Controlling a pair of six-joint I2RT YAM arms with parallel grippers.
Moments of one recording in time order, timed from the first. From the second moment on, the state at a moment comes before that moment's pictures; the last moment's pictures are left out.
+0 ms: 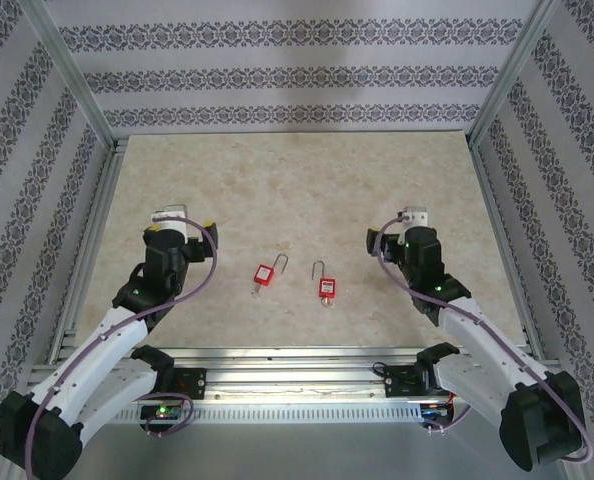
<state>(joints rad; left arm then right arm) -0.36 0.83 0.53 -0.10 -0.47 -0.18 0.30 0.91 0.44 0.01 0.25 0.17</state>
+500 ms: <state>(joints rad) -0.17 1.38 0.16 0.90 -0.46 0.05 0.15 1.48 0.14 1.03 0.23 -0.07</state>
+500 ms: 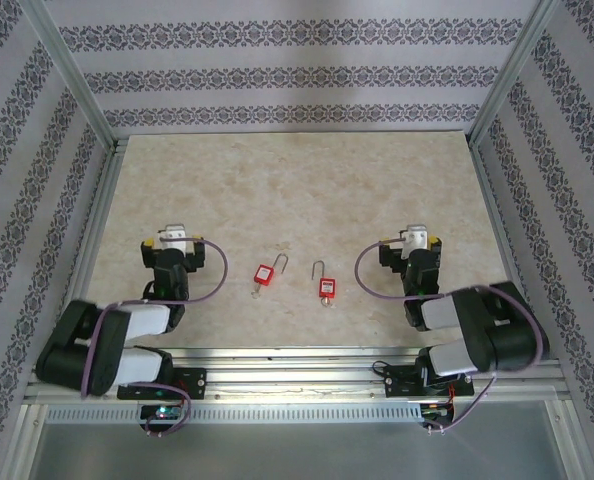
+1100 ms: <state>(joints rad) -0.01 1.59 0.37 0.95 -0.23 -0.01 0.05 1.55 0.33 0.97 0.23 0.03</state>
